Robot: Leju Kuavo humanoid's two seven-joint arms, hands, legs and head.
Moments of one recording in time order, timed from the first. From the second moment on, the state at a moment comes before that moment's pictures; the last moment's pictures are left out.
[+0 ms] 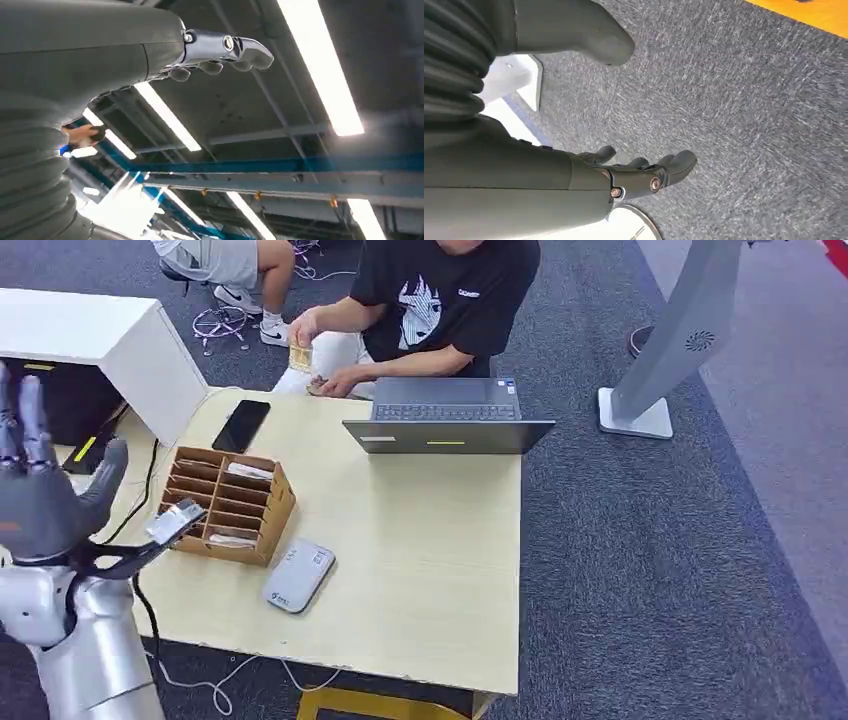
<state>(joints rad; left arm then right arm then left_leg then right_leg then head) -0.38 -0.11 0.44 -1.66 -1.30 0.70 -0.65 -0.04 0.13 -0.10 -0.18 0.76 -0.36 0.08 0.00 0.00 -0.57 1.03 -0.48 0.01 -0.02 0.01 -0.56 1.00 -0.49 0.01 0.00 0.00</state>
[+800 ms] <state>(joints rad) -0.60 0.20 0.22 -1.19 -1.48 0.70 -0.16 -0.06 0.13 -0.14 -0.19 0.77 -0.34 0.07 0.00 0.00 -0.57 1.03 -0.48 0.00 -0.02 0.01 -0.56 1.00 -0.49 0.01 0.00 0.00</state>
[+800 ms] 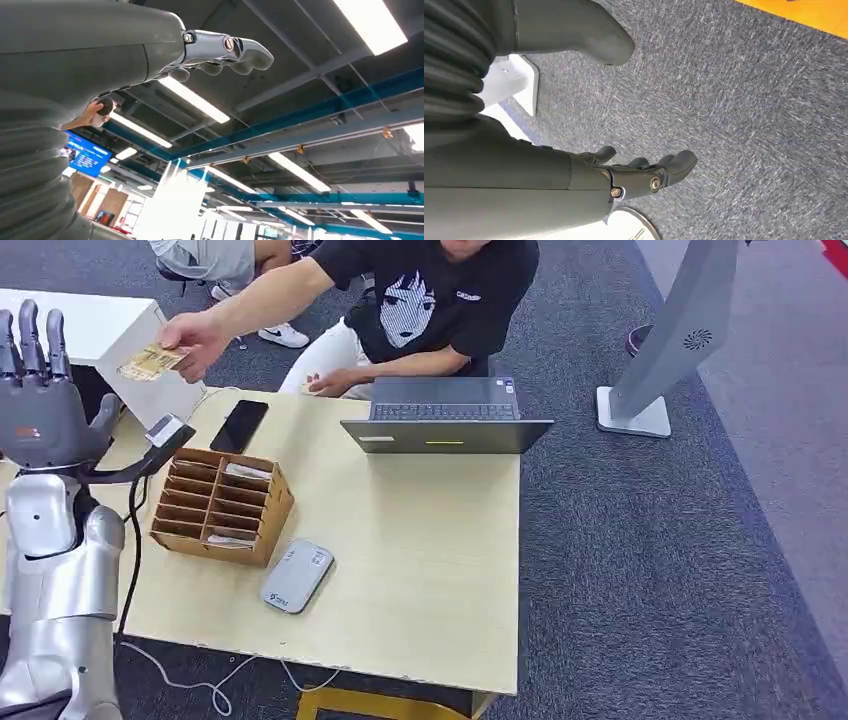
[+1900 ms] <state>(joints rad) -0.61 0.21 0.17 -1.19 -1.44 0.70 -0.21 -0.06 0.13 -0.16 -0.19 0.79 -0.34 0.07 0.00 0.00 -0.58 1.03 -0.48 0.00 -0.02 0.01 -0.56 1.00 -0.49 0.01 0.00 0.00</state>
